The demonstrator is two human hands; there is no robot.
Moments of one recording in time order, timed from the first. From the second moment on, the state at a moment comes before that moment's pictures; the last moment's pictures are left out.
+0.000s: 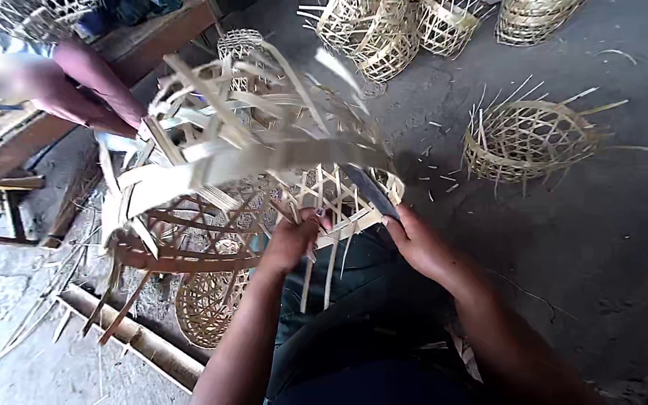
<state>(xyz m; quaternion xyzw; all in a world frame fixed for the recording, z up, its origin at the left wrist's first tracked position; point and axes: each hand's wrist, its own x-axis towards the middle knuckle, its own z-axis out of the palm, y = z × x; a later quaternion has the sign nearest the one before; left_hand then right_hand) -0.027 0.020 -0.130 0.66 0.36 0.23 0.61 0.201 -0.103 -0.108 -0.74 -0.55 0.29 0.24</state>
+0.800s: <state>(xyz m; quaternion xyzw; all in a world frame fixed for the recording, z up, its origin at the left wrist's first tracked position) 0.016 -0.024 -0.180 0.39 0.32 0.24 0.83 0.193 -0.113 -0.124 -0.74 -0.58 0.15 0.29</state>
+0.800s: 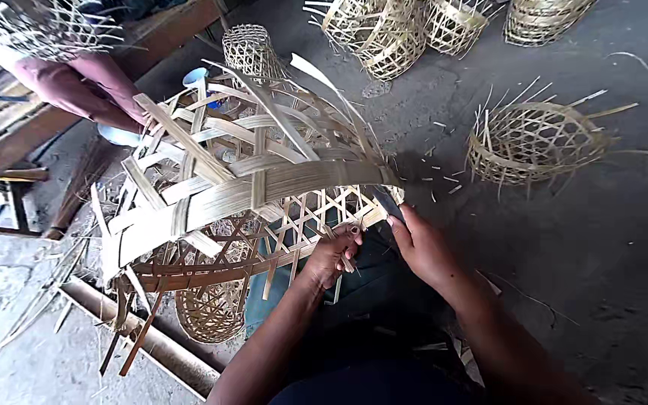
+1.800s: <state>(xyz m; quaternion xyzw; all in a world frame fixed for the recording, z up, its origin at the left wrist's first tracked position) -0.042 -0.018 -0.107 0.50 0.31 0.34 0.73 0.177 -0.108 -0.160 -0.70 -0.52 0.38 0.30</state>
